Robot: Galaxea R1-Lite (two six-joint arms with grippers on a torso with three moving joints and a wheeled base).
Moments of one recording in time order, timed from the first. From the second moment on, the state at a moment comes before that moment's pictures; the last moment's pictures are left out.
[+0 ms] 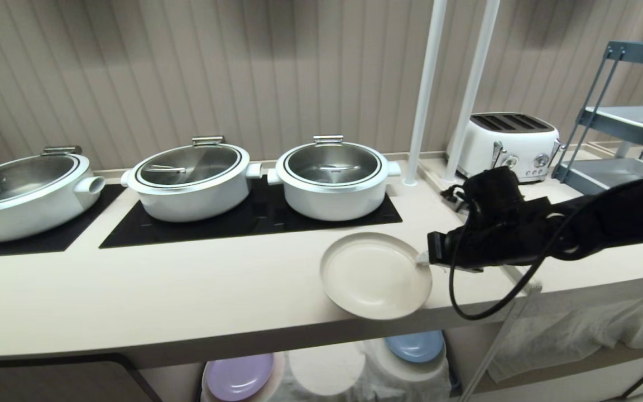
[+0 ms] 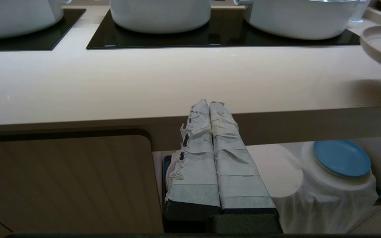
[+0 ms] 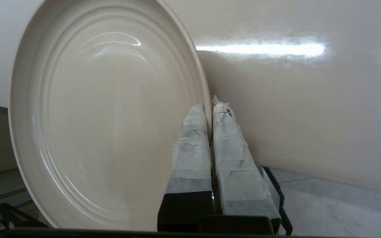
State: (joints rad) left arm 0.00 0.00 0.00 0.00 0.01 -0.04; right arm 0.35 1.99 -1.19 -0.02 0.27 0.35
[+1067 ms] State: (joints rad) left arm 0.00 0.00 0.00 0.00 0.01 -0.04; right arm 0.39 2.33 -1.54 -0.04 0.26 0.40
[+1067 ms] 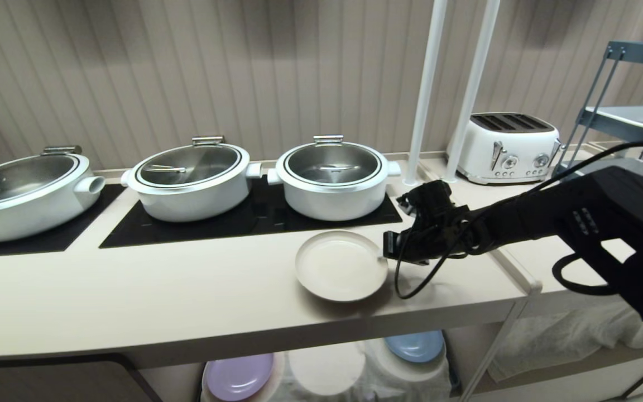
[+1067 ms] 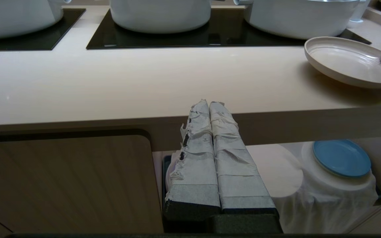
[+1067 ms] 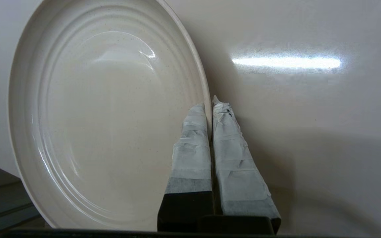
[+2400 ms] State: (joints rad) left arm 0.00 0.00 0.00 0.00 0.01 -0.04; right arm 0.39 2.38 -1.56 -0.04 0.26 0.42
